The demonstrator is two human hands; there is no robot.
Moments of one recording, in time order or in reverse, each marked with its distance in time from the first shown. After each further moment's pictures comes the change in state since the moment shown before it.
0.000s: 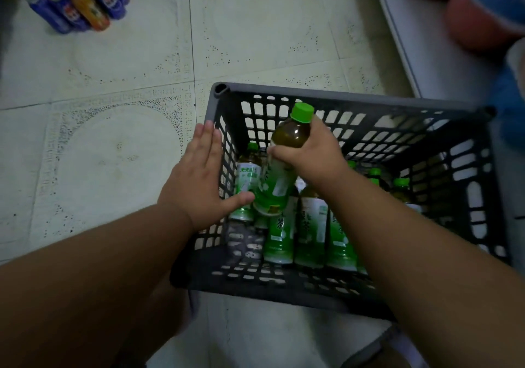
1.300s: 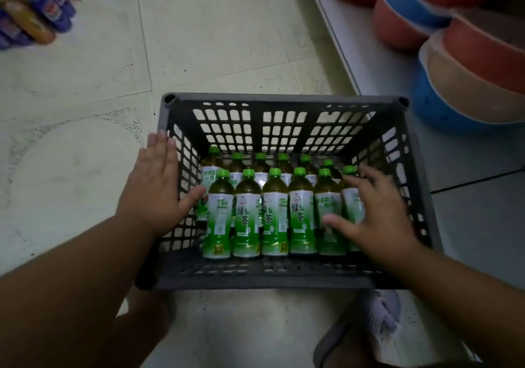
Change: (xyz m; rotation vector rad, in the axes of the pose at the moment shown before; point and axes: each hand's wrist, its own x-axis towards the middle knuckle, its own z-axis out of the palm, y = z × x) left_hand -0.004 0.006 -0.001 0.069 0.057 0.025; right_hand -0.140 0.060 -0.143 -0.751 0.113 0.051
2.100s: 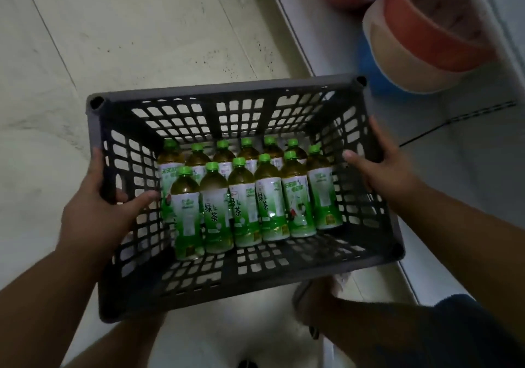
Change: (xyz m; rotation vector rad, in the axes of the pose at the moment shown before) left_hand 0.028 -0.007 -0.043 -0.763 -0.111 -0.437; right_hand 0.043 0.024 -0.091 0.618 0.020 0.439
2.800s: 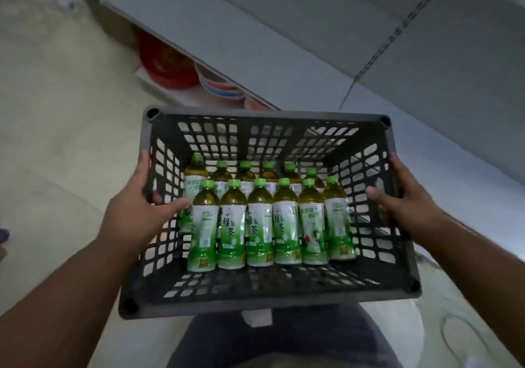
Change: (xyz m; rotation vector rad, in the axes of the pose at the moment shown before) left_hand -0.059 0.373 -0.251 0.221 -0.457 0.449; right_hand -0.359 -0.236 -0.166 0.300 0.430 0.285
